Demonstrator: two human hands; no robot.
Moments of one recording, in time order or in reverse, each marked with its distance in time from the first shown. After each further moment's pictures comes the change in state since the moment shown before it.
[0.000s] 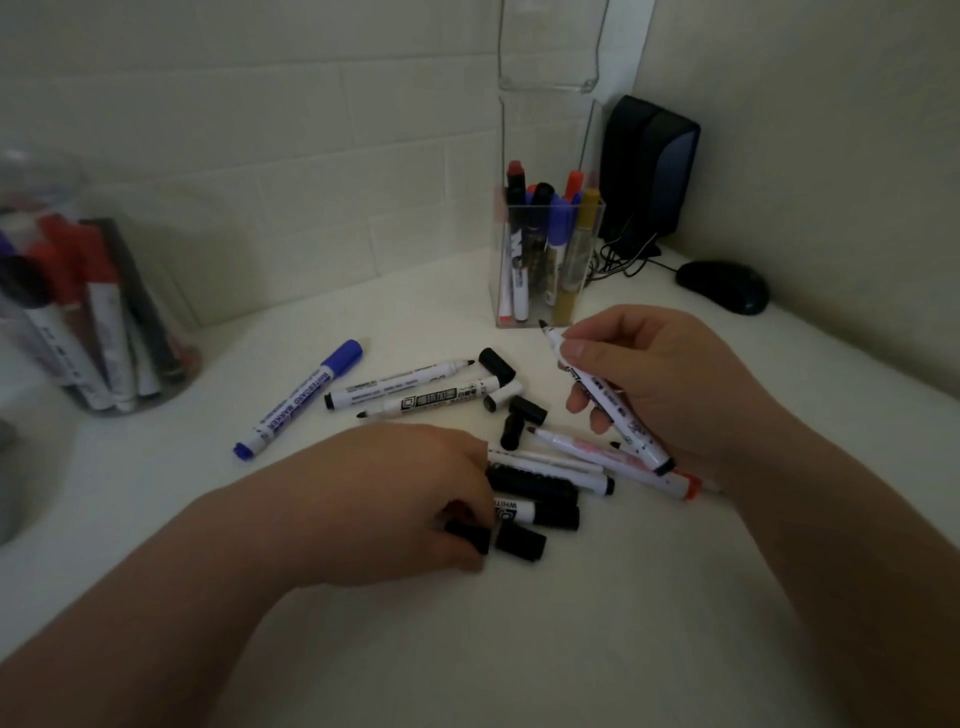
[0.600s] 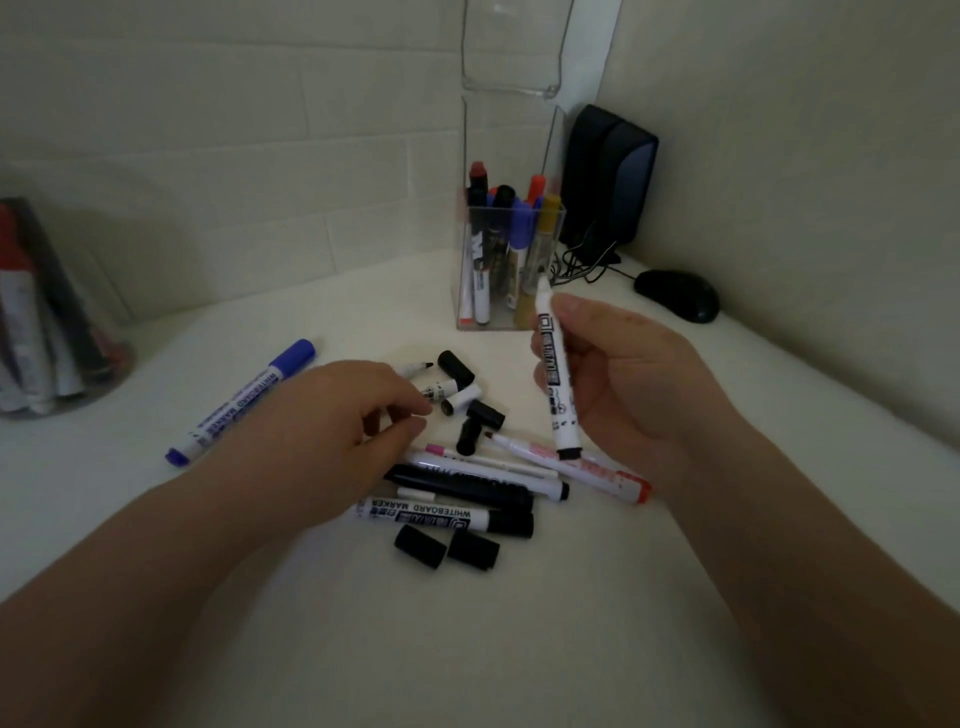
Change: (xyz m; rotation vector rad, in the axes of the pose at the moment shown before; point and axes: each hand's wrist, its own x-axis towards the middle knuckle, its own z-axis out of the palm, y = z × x) left_hand 0.014 -0.029 0.011 -0.222 0.543 -0.204; right_hand 0.012 0.004 0.001 0.786 0.001 0.101
